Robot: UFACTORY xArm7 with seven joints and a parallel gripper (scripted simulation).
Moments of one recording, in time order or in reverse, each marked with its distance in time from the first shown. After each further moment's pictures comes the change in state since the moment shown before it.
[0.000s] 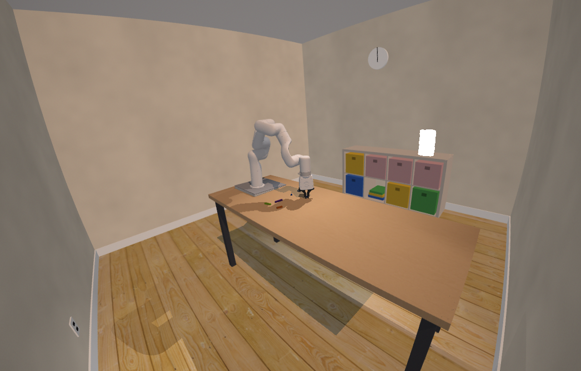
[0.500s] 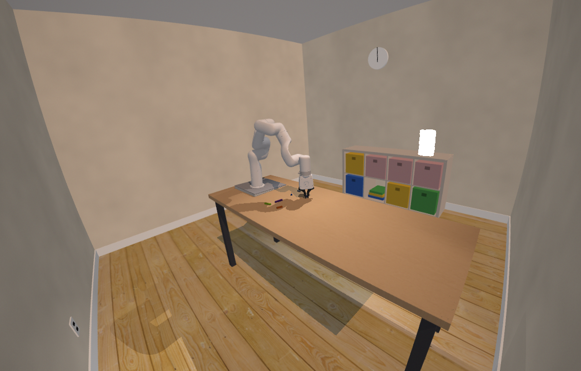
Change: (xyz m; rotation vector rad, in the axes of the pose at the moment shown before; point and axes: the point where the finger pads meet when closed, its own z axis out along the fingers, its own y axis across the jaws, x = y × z) arm 0.000 -0.001 -0.003 0.001 0.001 0.000
